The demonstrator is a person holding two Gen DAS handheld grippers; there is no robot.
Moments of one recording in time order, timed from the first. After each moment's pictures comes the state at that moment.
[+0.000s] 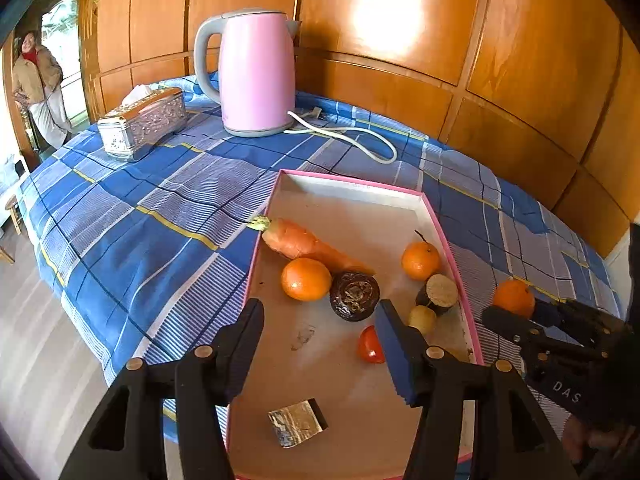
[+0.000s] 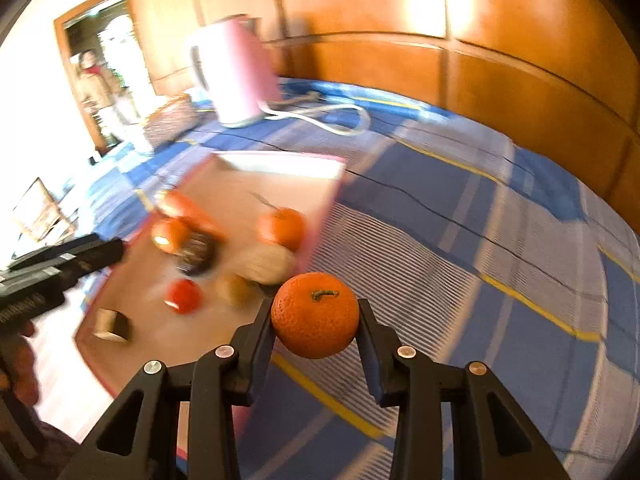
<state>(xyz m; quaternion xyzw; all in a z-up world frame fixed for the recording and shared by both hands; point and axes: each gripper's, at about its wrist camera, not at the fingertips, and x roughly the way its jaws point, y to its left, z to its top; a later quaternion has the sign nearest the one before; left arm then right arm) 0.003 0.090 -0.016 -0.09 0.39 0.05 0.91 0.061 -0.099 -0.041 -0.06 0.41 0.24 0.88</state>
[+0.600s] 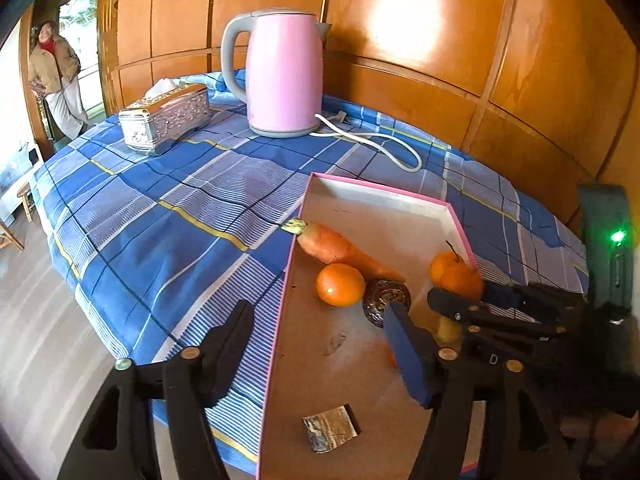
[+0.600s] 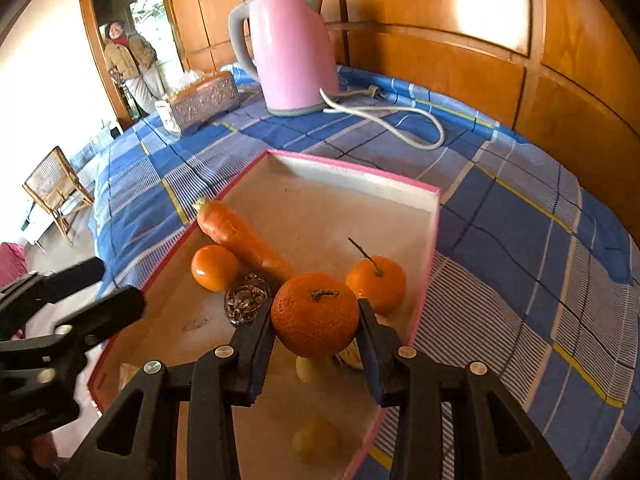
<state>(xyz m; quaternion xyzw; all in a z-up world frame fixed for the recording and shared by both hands) 0.001 0.110 -0.019 -0.10 0.39 0.08 0.91 0.098 -0.028 -0.057 -0.09 0.44 0.26 0.86</state>
